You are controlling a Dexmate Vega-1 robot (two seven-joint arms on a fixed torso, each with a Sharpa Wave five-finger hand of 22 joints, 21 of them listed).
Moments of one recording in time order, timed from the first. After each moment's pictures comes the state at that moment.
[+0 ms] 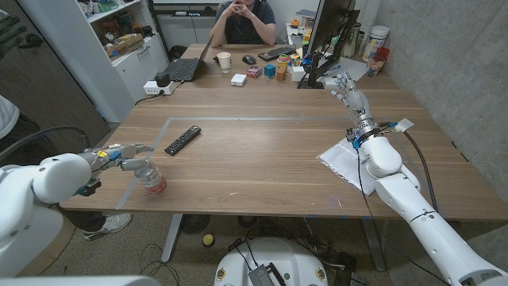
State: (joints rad) left arm 1.67 0.63 -0.48 -2.39 0.86 0.31 -0.82; left_hand 0.32 0.07 0.56 -0.14 0.18 0.00 -0.15 0.19 0.18 -0.17 -0.01 0.19 0.19 -0.14 0.02 0.18 0.18 0.17 0.21 0.23 0.19; right arm -1.03 -0.45 -0.16 -1.64 0.21 0.32 -0.11; right_hand 0.06 0.06 0.20 0.13 0.29 0.10 0.07 0.19 0.18 0.13 0.09 0.19 0.19 0.03 0.08 0.19 0.18 0.23 0.07 0.20 0.17
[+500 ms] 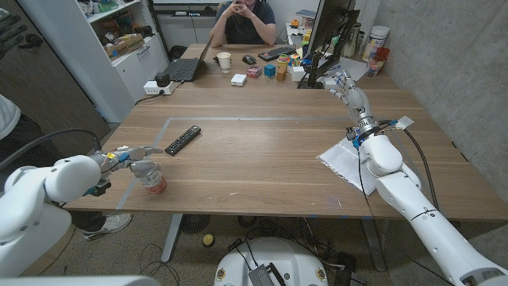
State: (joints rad) left arm 1.66 0.69 -0.43 -2.34 0.78 0.32 -0.76; left_hand 0.33 0.07 0.55 -0.14 0.18 -0.01 -0.16 0.19 0.18 -0.17 -0.01 0.19 0.19 -0.14 0.02 0.18 0.18 0.17 0.21 0.23 0.19; right arm -1.02 -0.46 -0.17 -1.64 0.21 0.33 -0.10; right_hand 0.05 0.06 0.20 0.12 0.30 0.10 0.07 0.19 0.18 0.13 0.09 0.19 0.19 0.03 0.07 0.19 0.18 0.23 0.07 0.20 0.17
